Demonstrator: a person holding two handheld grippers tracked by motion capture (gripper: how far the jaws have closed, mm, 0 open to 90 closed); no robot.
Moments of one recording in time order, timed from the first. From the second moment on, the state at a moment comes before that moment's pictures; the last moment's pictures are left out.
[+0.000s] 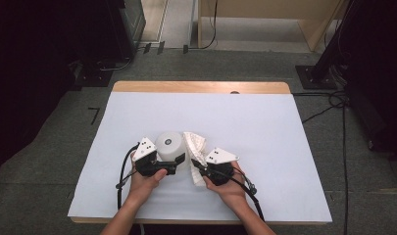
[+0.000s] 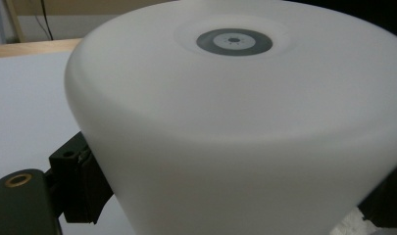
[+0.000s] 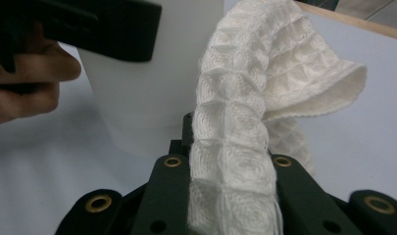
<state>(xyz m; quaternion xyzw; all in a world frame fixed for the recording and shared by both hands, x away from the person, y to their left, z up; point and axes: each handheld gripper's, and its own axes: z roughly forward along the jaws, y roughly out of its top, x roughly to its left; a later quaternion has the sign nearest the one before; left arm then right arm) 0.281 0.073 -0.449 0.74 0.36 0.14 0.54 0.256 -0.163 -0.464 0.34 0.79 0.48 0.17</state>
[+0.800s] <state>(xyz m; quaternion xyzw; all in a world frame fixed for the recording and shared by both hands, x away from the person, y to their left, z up) 0.277 0.065 -0.450 0.76 0.33 0.15 0.54 0.259 -0.166 -0.459 0.34 0.79 0.48 0.16</state>
